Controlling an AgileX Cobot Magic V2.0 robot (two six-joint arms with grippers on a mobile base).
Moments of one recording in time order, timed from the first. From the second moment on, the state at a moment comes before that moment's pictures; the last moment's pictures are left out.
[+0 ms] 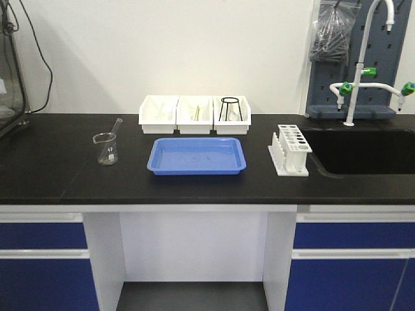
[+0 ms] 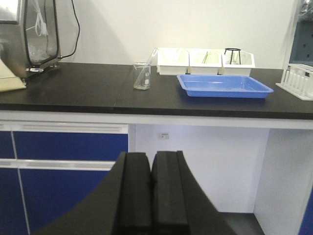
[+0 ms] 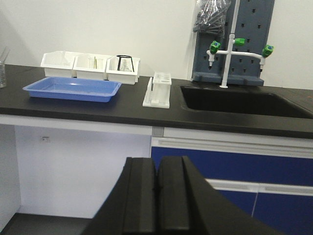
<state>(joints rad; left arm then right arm) -0.01 -0.01 0.03 -0.13 0.08 0.07 -0.01 -0.01 0.03 -0.05 0.05 -0.07</state>
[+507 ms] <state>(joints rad) -0.01 -0.01 0.03 -0.13 0.08 0.07 -0.01 -0.01 0.03 -0.05 0.05 -0.07</state>
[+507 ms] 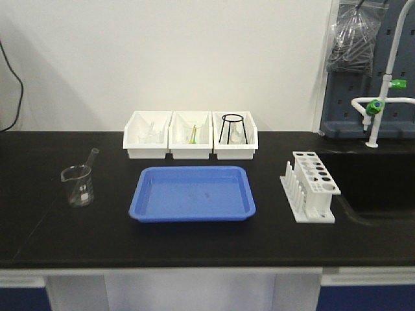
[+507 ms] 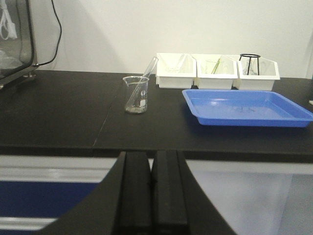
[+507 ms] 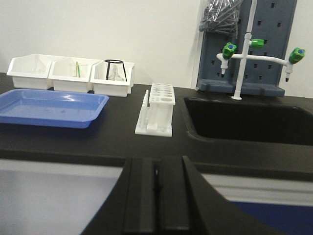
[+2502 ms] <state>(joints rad) -0.01 -0.01 0.03 -0.13 0.08 0.07 -0.01 -0.01 0.03 -0.05 0.05 -0.07</state>
